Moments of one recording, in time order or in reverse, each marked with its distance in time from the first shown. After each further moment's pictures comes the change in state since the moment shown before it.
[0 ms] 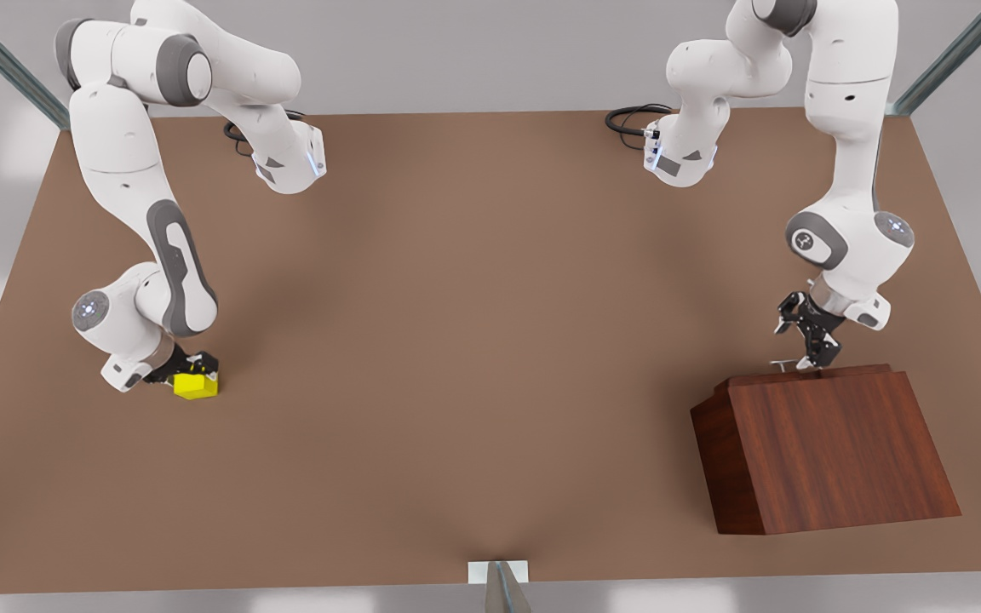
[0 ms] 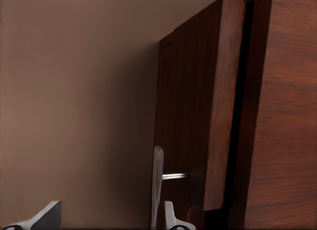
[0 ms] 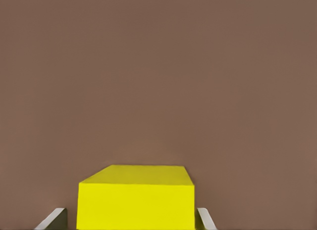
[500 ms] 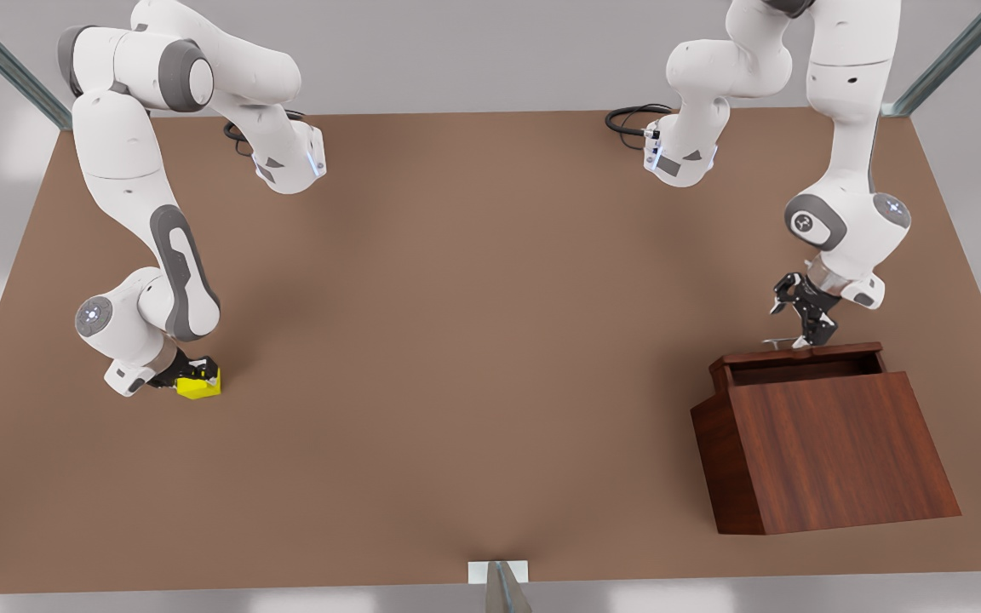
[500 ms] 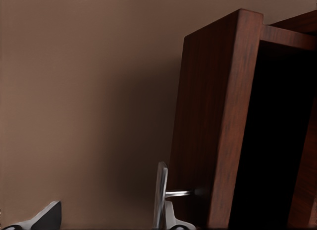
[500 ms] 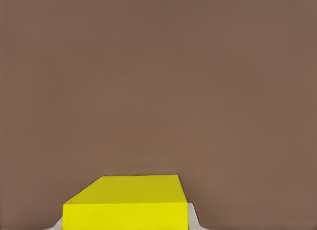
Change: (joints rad) left arm -0.006 -0.097 0.028 -0.125 -0.003 0.001 -0.002; right arm 0.005 0.019 0.004 0.015 -0.002 -0.001 -0.002
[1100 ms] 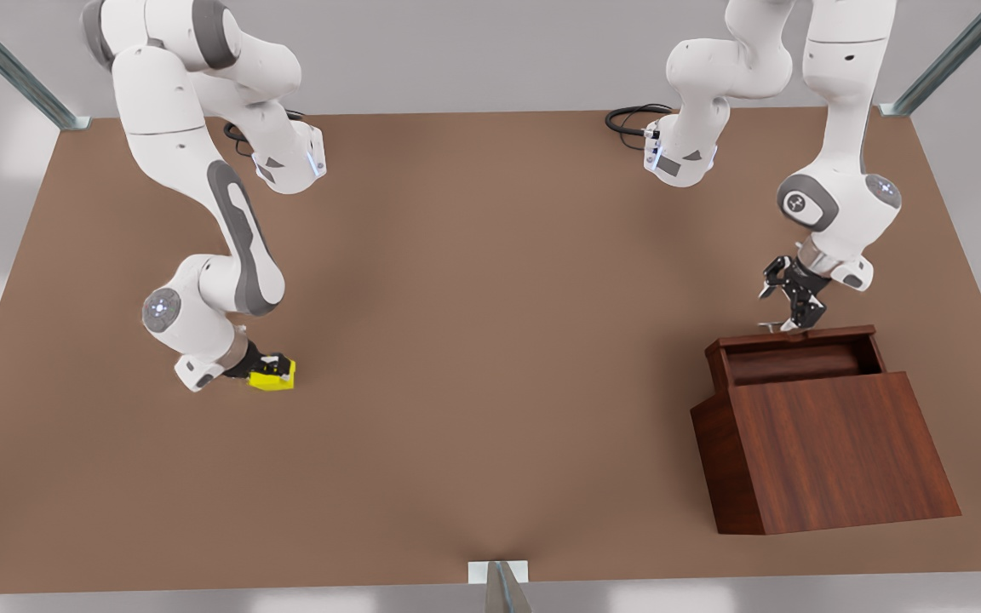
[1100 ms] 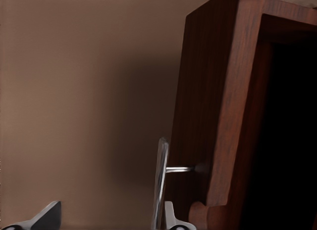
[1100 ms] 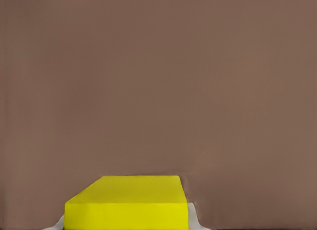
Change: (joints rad) left arm -0.037 -0.107 0.037 -0.107 -0.002 -0.003 -0.001; right arm 0.296 -0.156 0.037 -0.006 0.001 -0.153 0.540
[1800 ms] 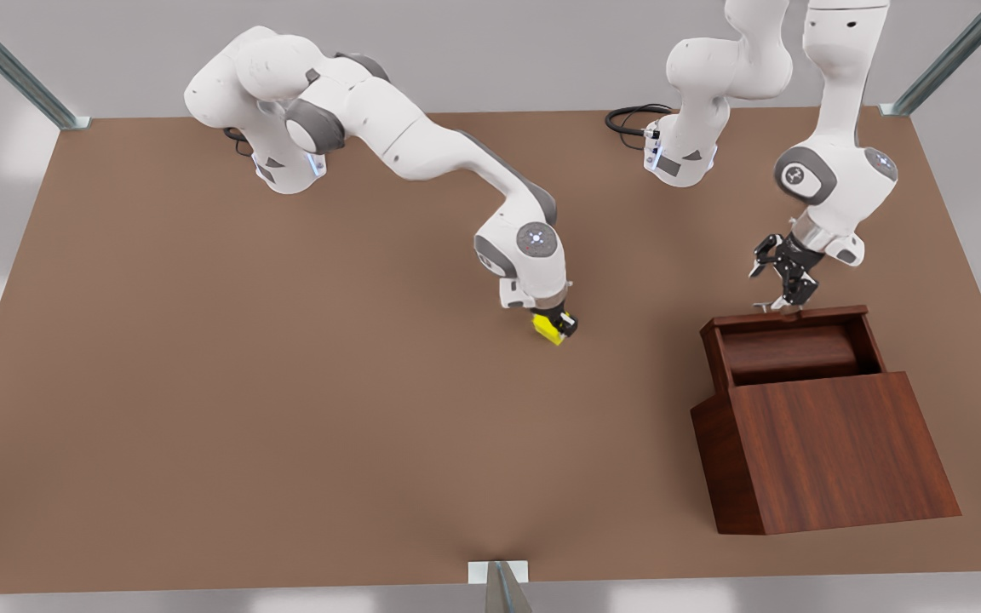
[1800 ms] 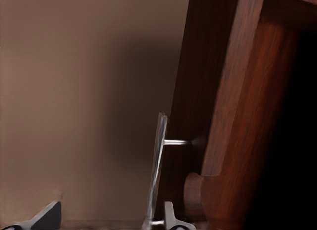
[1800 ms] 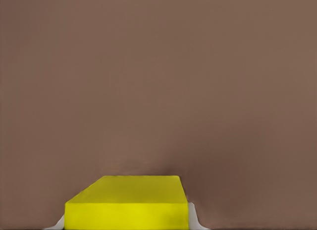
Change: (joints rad) left arm -0.046 -0.227 0.049 -0.133 0.000 -0.061 -0.023; right arm 0.741 0.664 0.019 1.025 -0.208 -0.222 1.747
